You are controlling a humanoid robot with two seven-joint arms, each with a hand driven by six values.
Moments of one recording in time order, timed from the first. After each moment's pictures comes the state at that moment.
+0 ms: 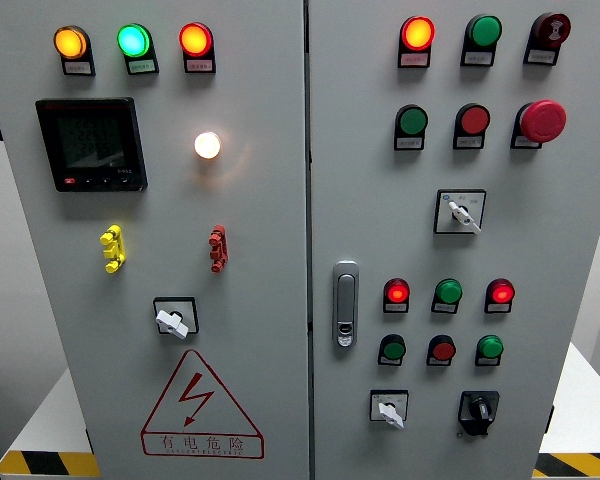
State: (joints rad) left arm -0.04 -0.09 0.02 -0.19 0.04 0.09 0.03; right arm -0.02 0.12 1.60 0.02 -1.73 0.35 0.09
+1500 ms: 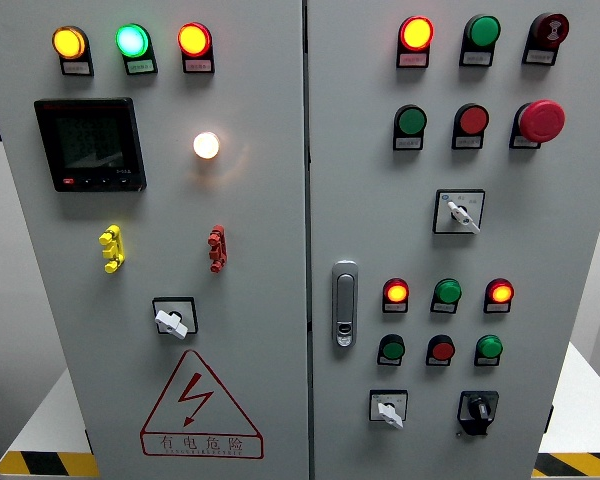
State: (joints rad) left arm -0.04 -0.09 0.02 -0.19 0.04 0.09 0.03; right arm -0.27 0.12 1.44 1.25 -1.49 0.12 0.35
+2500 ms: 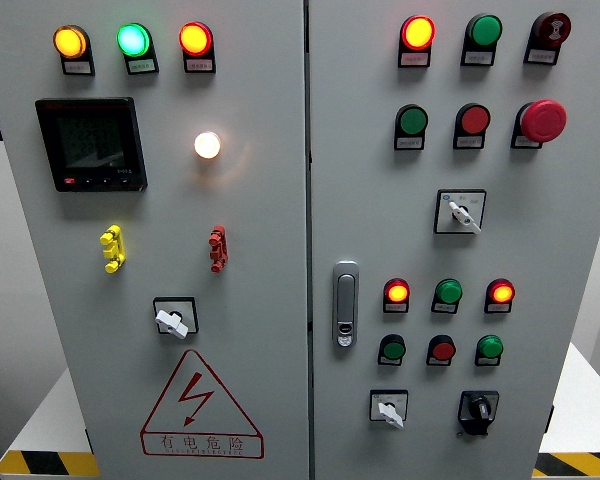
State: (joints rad) left arm -0.04 -0.09 0.02 -0.19 0.04 0.09 0.03; right arm 0.00 0.13 1.43 1.38 -1.43 -0.02 0.20
